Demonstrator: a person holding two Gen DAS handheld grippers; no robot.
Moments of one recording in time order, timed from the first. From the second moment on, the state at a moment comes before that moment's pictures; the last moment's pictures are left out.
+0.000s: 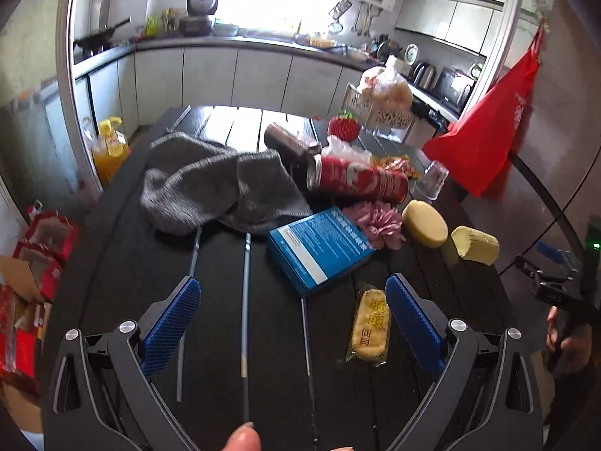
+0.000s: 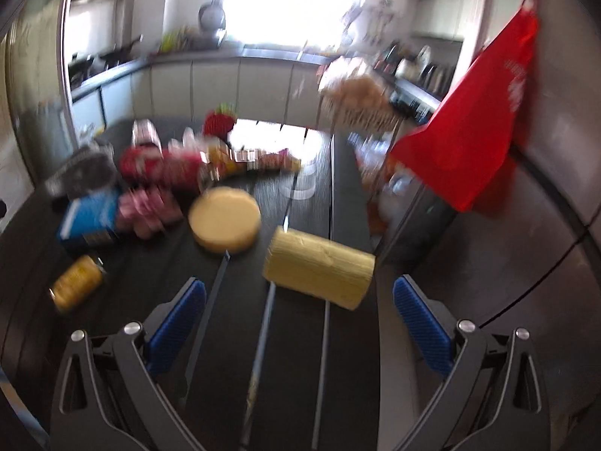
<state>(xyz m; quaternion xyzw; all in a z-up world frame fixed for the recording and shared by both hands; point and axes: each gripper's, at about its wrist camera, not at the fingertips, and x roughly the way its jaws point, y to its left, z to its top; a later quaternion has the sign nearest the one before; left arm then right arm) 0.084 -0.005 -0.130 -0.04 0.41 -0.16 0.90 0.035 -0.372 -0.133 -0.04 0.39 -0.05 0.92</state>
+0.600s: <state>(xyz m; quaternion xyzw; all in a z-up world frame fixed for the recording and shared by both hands) 0.101 -0.034 -0.144 0.05 0.41 -0.12 0.90 0.170 -0.391 -0.217 -0.20 0.61 0.21 0.74</state>
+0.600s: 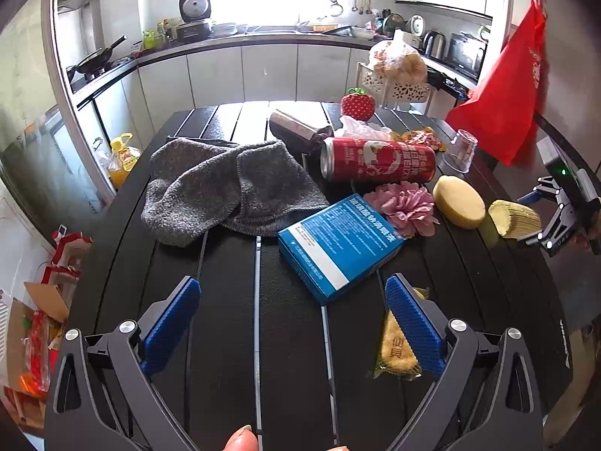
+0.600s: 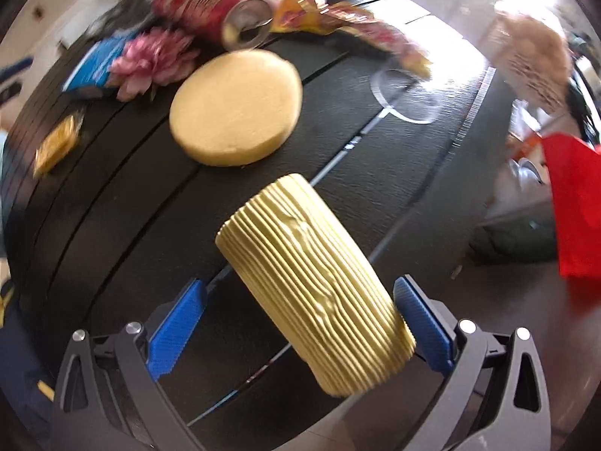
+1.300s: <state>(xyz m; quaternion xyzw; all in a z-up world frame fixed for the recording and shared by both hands) 0.097 -0.047 -0.149 0.04 0.42 -0.13 0.90 0.141 -0.383 -0.212 -0.13 0.59 0.12 0.79</state>
